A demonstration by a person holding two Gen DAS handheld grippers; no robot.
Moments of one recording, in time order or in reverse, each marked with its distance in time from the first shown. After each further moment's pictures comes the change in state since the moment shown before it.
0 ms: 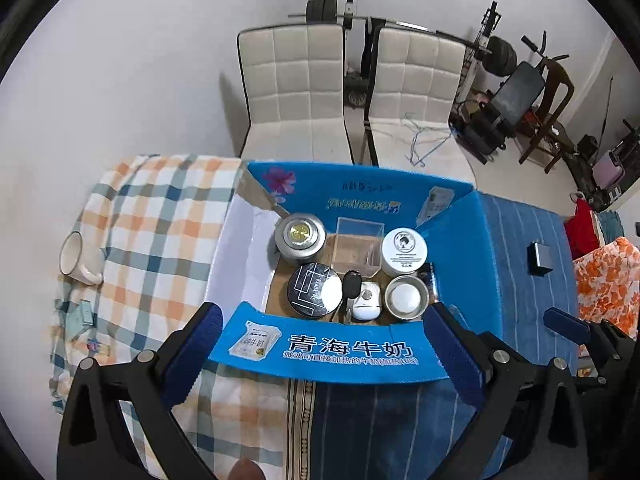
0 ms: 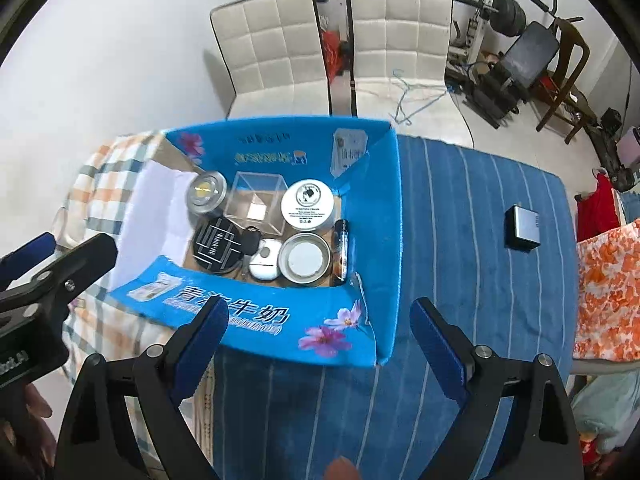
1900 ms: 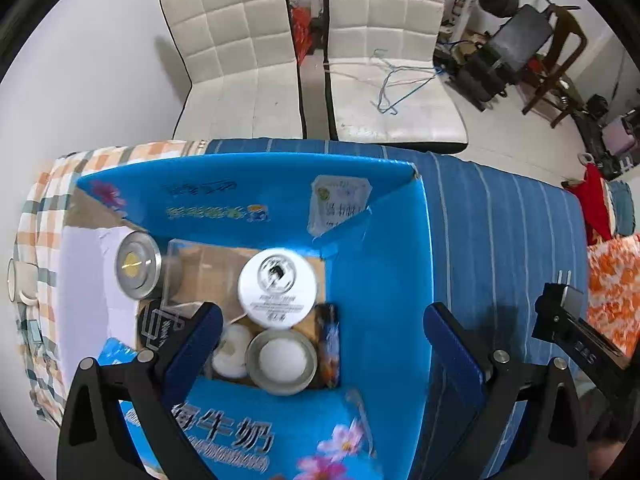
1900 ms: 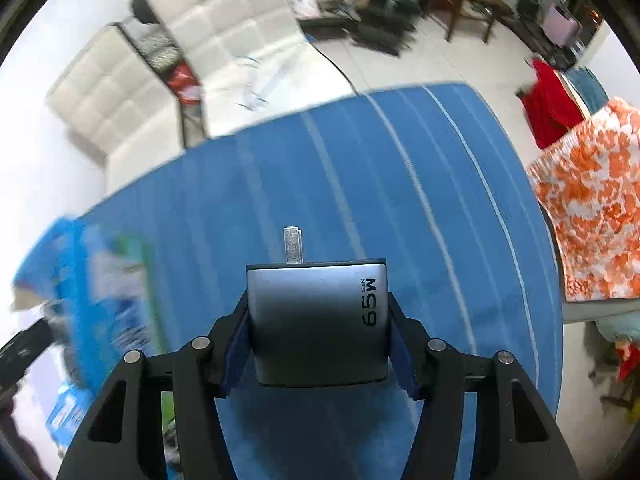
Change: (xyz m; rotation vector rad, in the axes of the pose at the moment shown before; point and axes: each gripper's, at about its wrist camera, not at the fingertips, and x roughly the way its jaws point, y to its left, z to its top) left arm 0.152 -0.148 0.060 0.050 0.222 0.001; right arm 0.111 -0.262 0.043 0.404 0.070 -0.090
